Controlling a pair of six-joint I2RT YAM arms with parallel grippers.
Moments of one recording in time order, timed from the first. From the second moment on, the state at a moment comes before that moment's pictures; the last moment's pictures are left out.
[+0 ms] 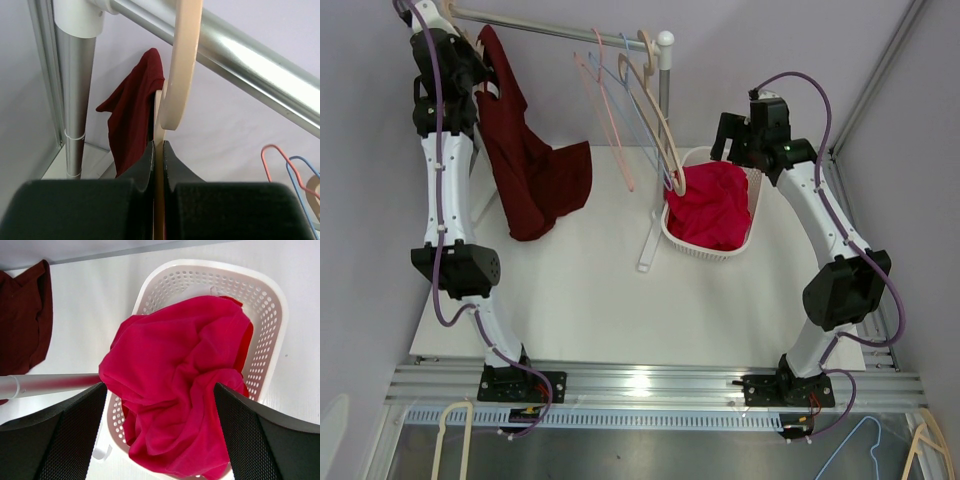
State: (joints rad) left arm 0.11 1.96 2.41 -0.48 -0.09 -0.32; right arm 0.27 1.76 1.82 -0.64 0.05 0.34
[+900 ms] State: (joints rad) left arm 0.02 1.67 2.21 -0.47 -0.09 -0.33; right arm 0.28 1.59 1.59 -0.60 0.01 0.35
